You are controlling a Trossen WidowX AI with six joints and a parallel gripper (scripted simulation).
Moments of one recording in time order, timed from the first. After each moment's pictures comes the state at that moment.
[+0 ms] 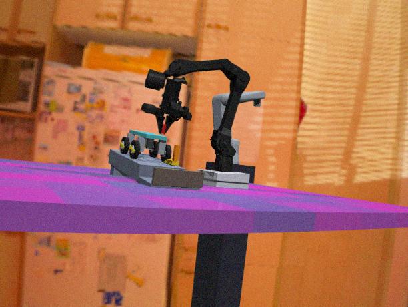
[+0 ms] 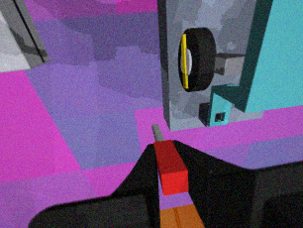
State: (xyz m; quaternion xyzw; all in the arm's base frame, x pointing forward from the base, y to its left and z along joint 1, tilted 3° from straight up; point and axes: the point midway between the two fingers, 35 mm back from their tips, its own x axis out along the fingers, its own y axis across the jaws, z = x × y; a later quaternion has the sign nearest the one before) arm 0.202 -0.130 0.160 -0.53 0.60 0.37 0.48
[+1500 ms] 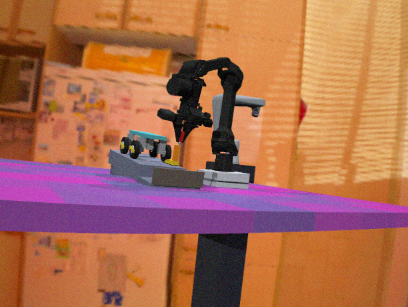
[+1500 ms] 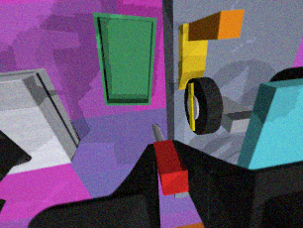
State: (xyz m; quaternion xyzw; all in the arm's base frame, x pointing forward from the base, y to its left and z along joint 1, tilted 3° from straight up) arm 0.228 0.018 0.133 -0.53 0.60 0.37 0.48
